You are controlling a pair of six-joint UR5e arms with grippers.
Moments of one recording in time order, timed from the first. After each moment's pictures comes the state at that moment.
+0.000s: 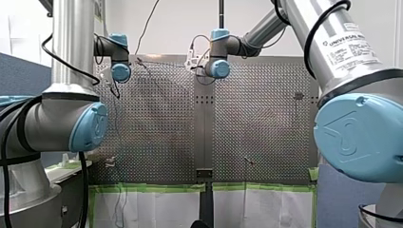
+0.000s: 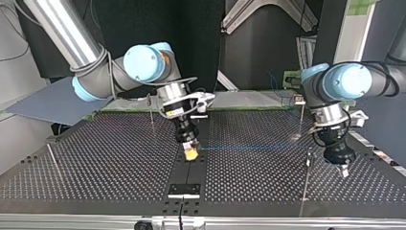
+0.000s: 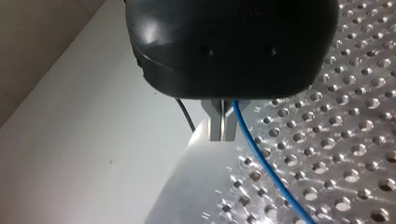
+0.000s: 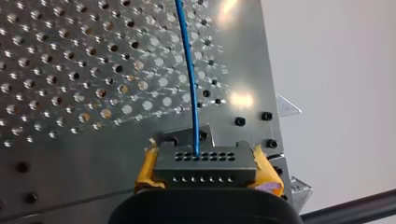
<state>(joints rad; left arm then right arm) 0.10 -1.64 -1.78 -2.50 -1.77 -2.08 2.31 -1.09 1.25 -0.40 1.56 1.71</state>
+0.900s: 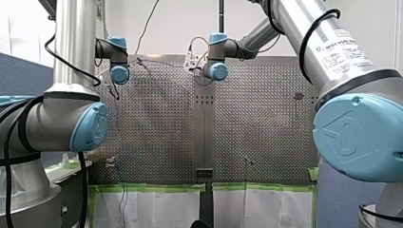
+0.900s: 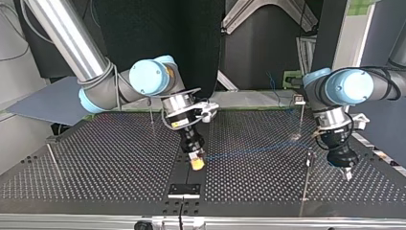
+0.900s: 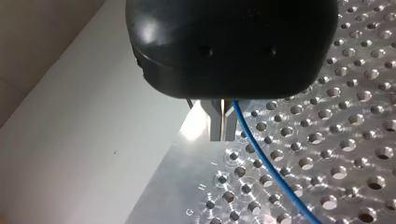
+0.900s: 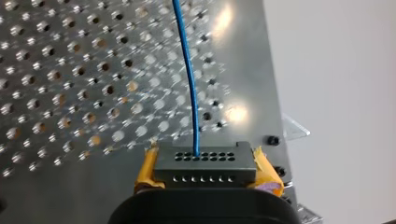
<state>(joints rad) 0.12 -1.67 -1.77 -2.49 -1.77 -2.11 2.30 -1.01 1.14 -0.39 1.51 1.71</state>
